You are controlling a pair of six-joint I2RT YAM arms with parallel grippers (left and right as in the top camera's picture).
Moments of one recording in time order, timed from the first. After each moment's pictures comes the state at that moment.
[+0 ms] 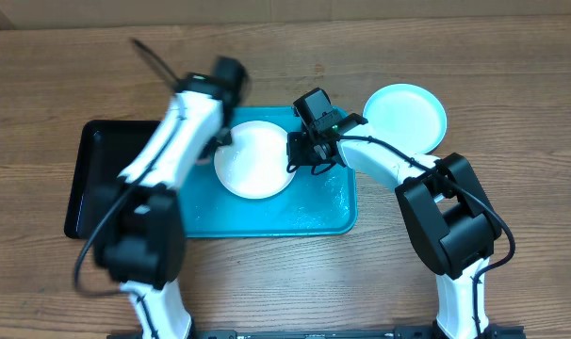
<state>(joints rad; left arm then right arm) -0.18 1.94 1.60 -1.13 -0.43 -0.52 0.55 2.13 1.44 -0.46 -0.19 0.47</state>
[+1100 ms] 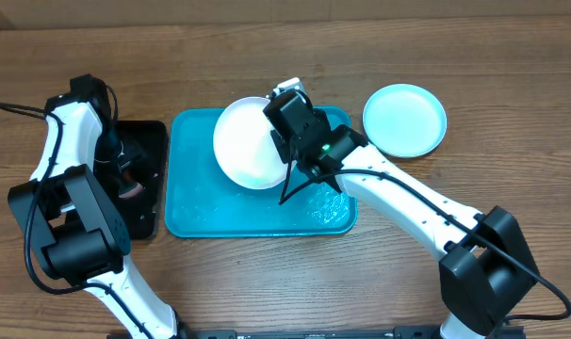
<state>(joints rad) 0.32 2.05 1.56 -1.10 -0.19 -0.41 0.73 1.85 1.45 -0.52 0.33 0.22</state>
